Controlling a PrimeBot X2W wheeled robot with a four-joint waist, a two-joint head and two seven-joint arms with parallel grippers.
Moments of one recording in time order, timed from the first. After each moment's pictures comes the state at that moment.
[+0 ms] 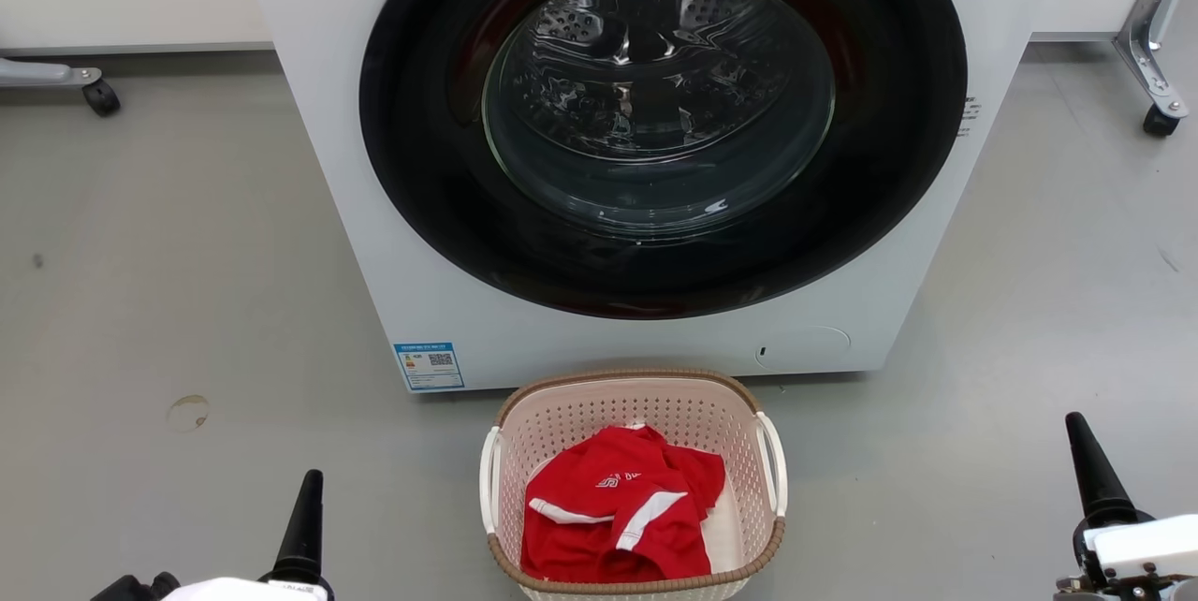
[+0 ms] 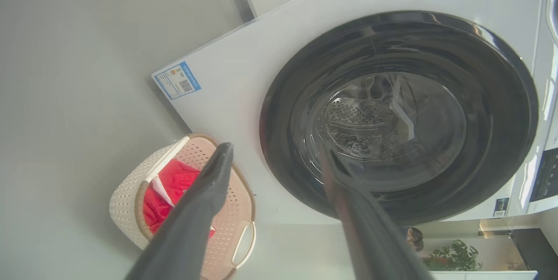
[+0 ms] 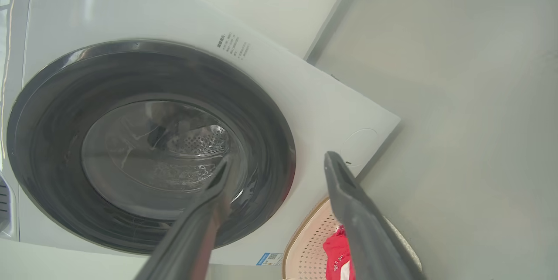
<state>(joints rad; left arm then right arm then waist) 0.02 0.07 -0.01 0.28 -1.29 -0.04 0.02 0.00 0.03 -0.06 0.32 1.26 0.12 0.02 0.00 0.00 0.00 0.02</state>
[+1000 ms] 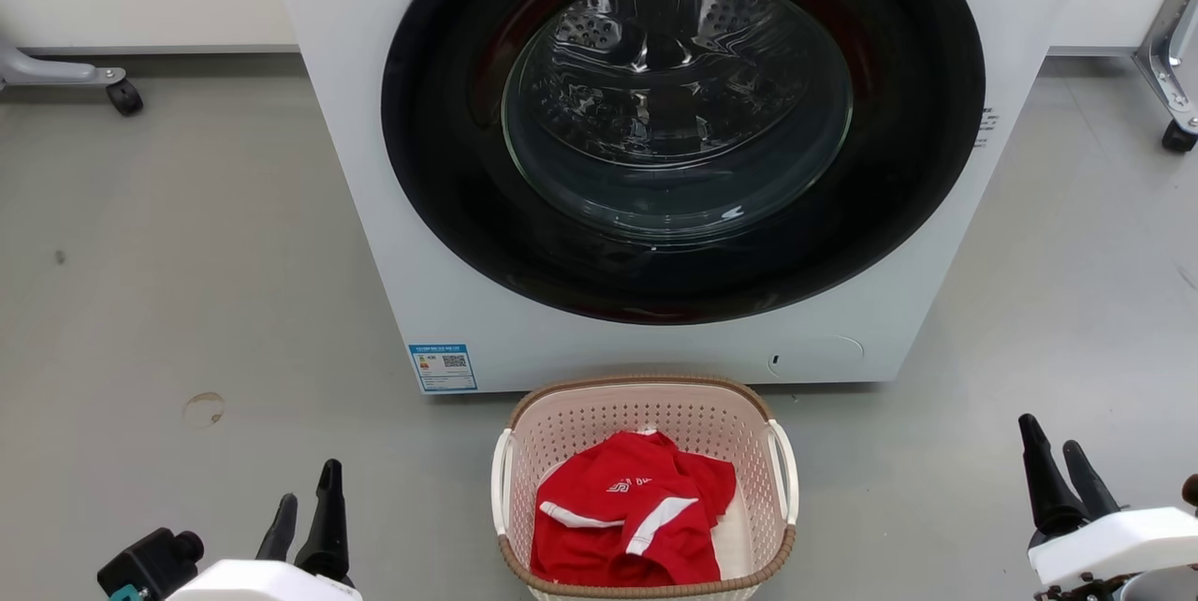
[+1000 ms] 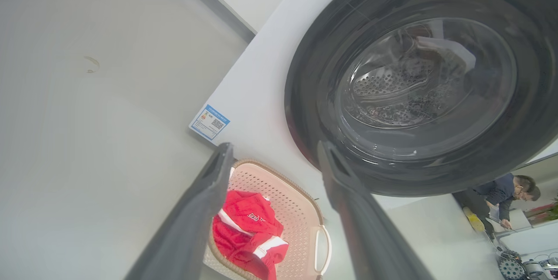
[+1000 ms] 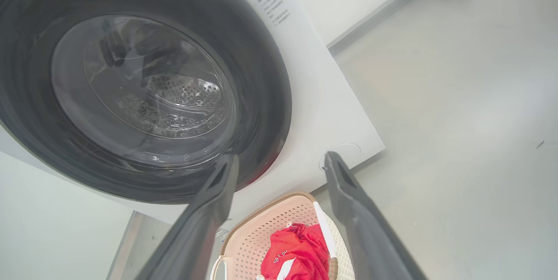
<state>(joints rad) 0.02 0.14 -0.14 0.22 -0.95 0.06 -0.04 0.00 0.01 0.03 0.32 0.90 0.12 -0.04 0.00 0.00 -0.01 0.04</state>
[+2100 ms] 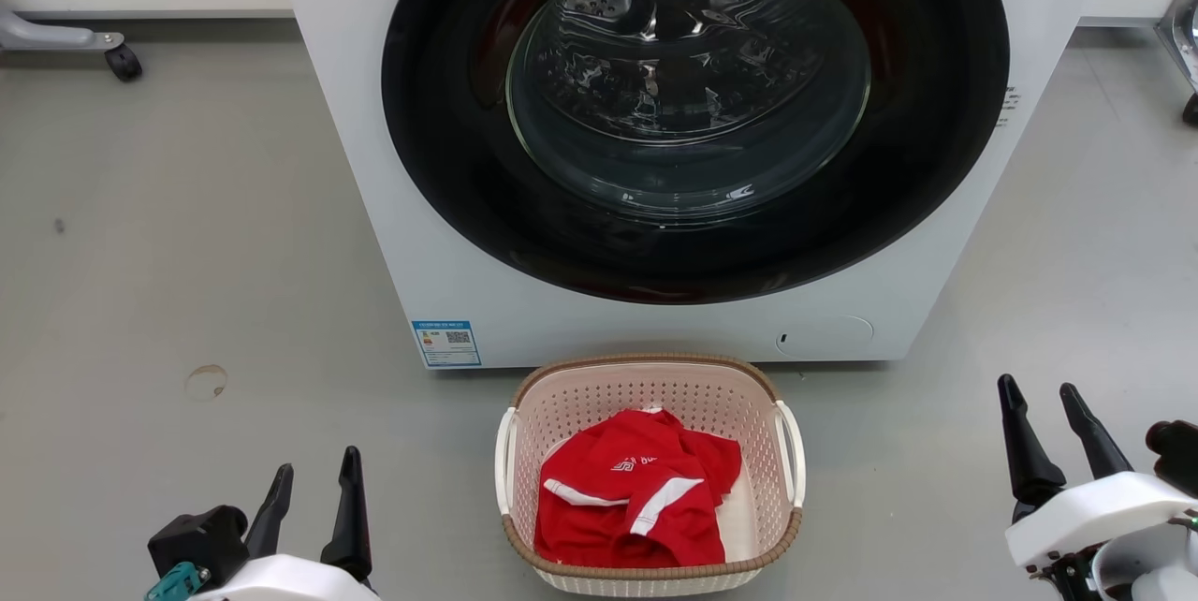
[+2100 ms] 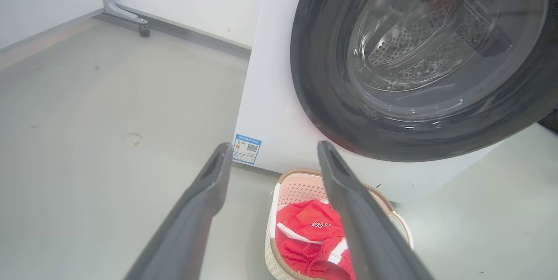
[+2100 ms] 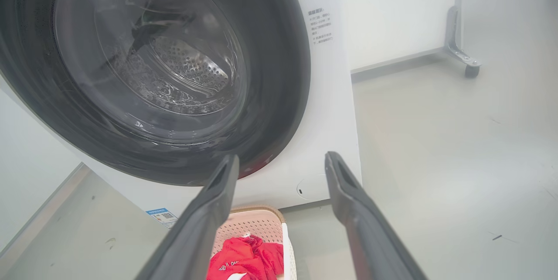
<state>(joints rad) 0.02 0.22 -0.25 0.16 -0.63 0.15 -0.11 -0.06 -0.01 0.07 0.32 0.57 0.13 -0.12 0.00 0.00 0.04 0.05</state>
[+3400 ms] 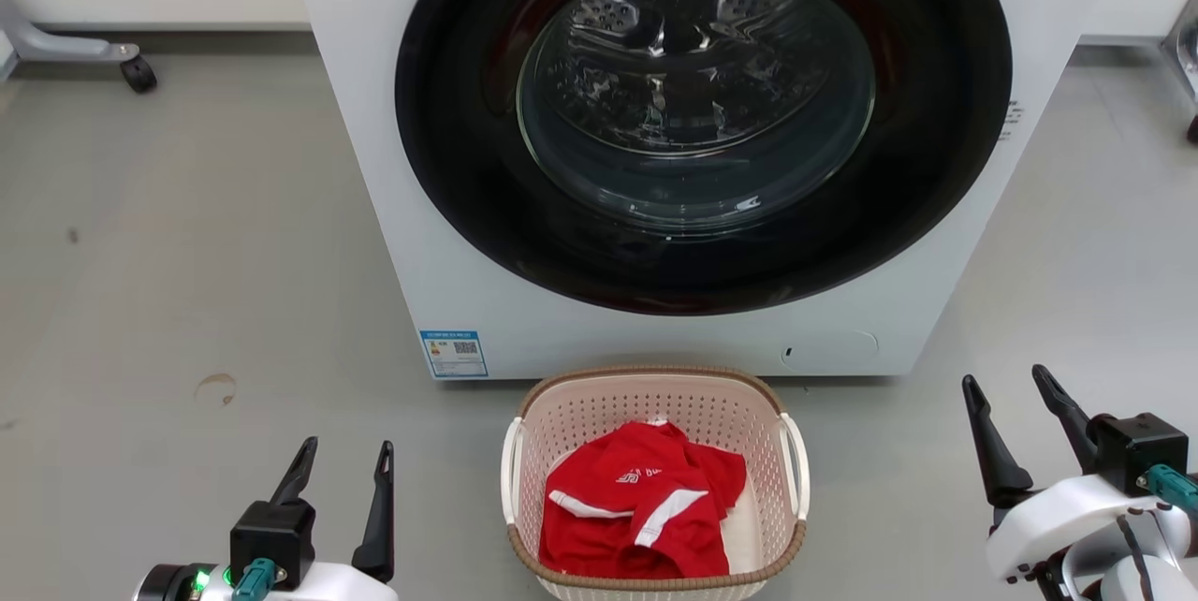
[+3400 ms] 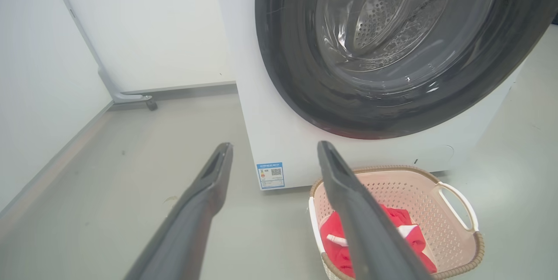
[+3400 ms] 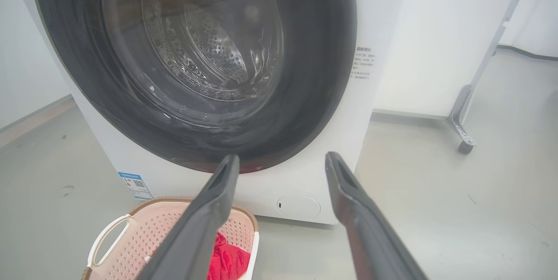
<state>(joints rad) -0.03 0.30 -0.40 0.16 -0.35 0.21 -0.14 -0.09 -0.03 0.12 0.36 0.25 0.13 -0.21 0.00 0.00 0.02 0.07</state>
